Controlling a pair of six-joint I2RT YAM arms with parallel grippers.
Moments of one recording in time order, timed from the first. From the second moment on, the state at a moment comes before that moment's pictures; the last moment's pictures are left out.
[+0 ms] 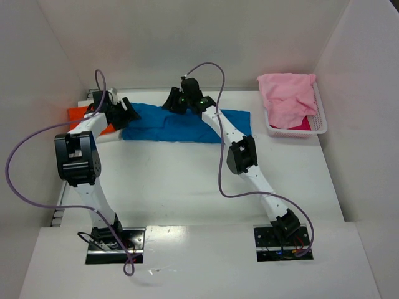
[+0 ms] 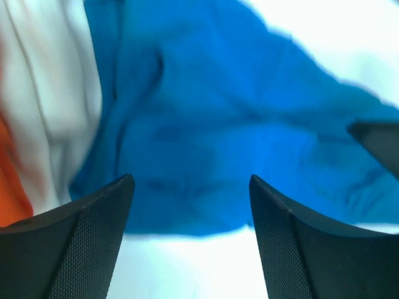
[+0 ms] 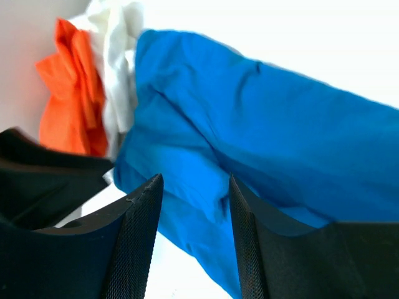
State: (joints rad) left arm 0.17 1.98 1.45 -0.26 0.35 -0.40; right arm 0.58 2.87 2.89 -0.51 -0.27 0.76
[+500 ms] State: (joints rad) left arm 0.17 1.93 1.36 -0.23 0.43 -0.43; right arm 0.69 2.70 2.43 -0.44 -0.25 0.74
